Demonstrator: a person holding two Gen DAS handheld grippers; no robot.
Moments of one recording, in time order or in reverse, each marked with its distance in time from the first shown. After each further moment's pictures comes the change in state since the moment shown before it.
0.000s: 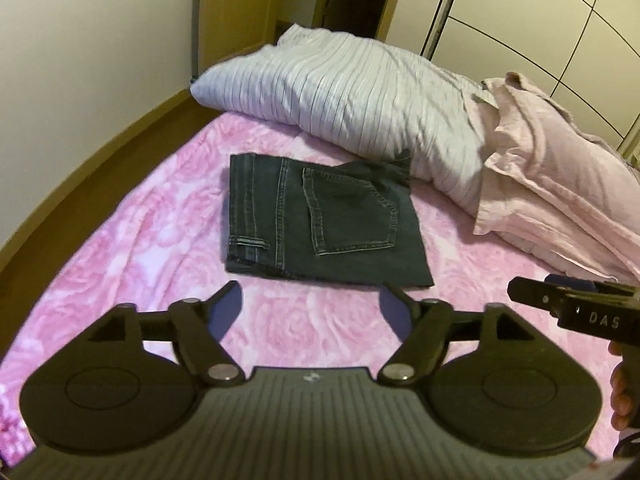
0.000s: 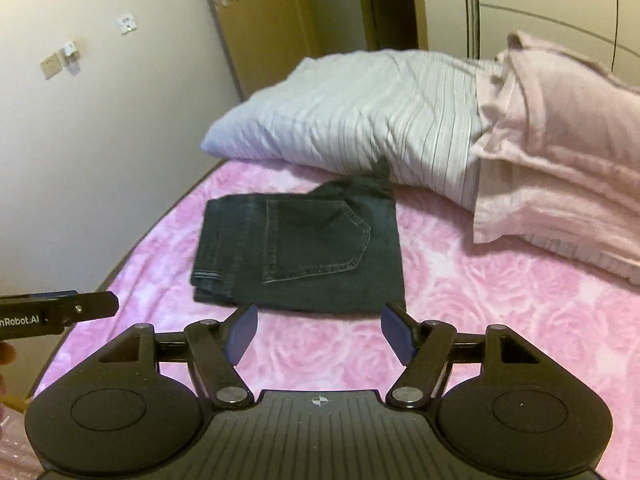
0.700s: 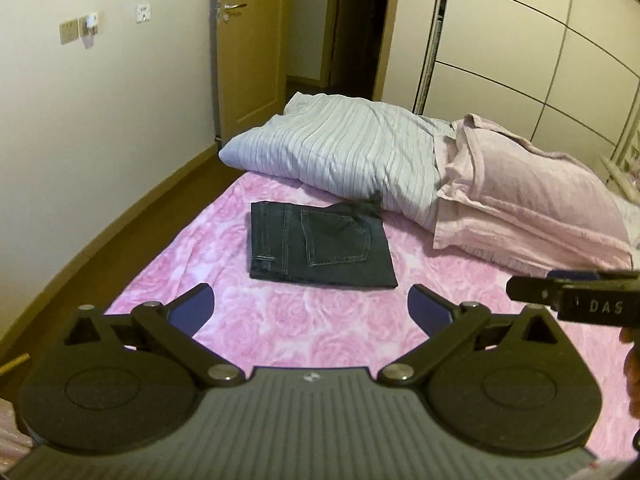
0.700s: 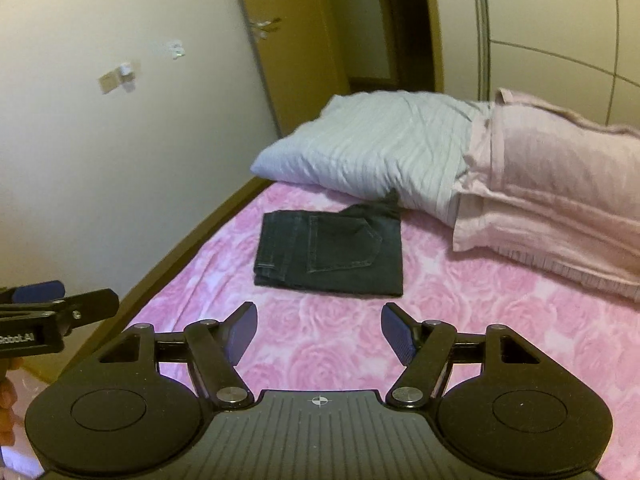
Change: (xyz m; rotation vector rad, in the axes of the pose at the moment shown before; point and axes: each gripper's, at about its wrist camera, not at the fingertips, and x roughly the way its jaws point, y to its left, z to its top) left arm -0.216 -0.070 -0.054 0.057 -0.150 0.083; right arm -0.208 0.040 -0.025 -0.049 -0.050 0.067
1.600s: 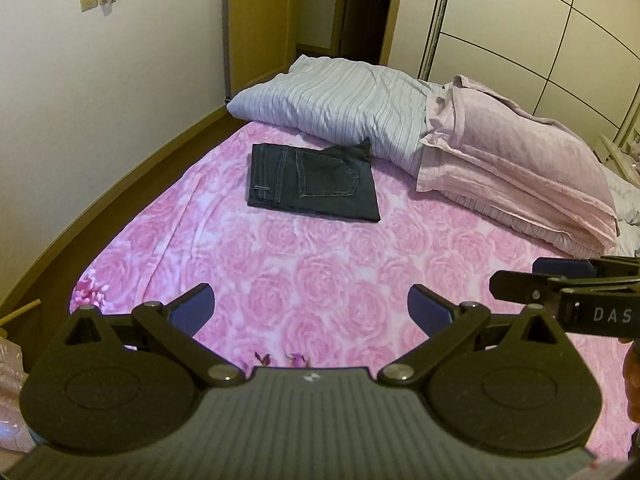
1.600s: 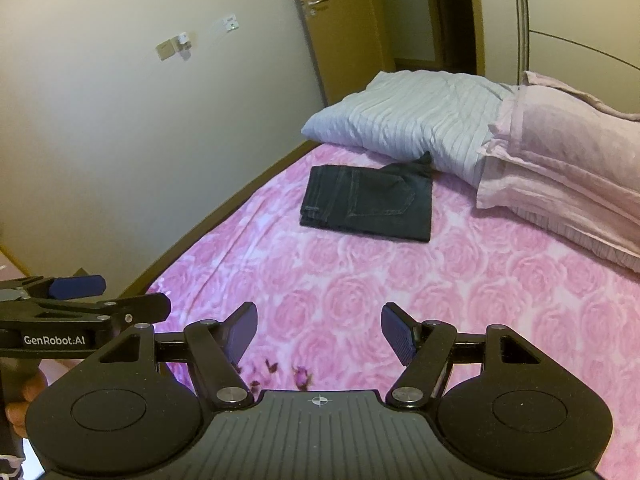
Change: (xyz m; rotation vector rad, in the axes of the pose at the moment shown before) left arm -0.086 -0.045 -0.080 -0.044 0.097 0.029; right arm -0.091 0.003 -0.078 -0.064 0.078 0.122
